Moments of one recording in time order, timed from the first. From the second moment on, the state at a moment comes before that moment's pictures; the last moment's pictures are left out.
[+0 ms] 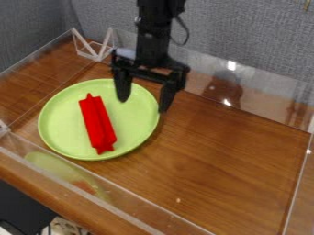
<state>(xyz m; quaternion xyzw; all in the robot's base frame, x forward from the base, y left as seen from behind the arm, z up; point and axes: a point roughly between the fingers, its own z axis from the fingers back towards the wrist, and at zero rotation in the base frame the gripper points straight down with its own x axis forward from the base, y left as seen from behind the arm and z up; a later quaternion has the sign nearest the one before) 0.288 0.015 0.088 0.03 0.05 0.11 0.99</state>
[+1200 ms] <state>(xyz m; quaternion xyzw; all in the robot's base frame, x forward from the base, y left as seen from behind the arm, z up) 0.232 0.053 0.060 -0.01 0.02 0.30 0.96</state>
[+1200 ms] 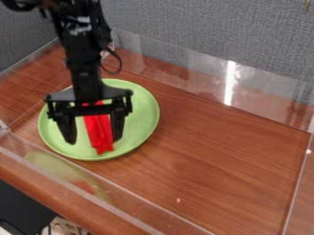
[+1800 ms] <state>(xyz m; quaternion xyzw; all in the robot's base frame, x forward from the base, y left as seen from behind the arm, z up) 0.230 0.064 0.064 -0.02 0.01 0.24 0.97</state>
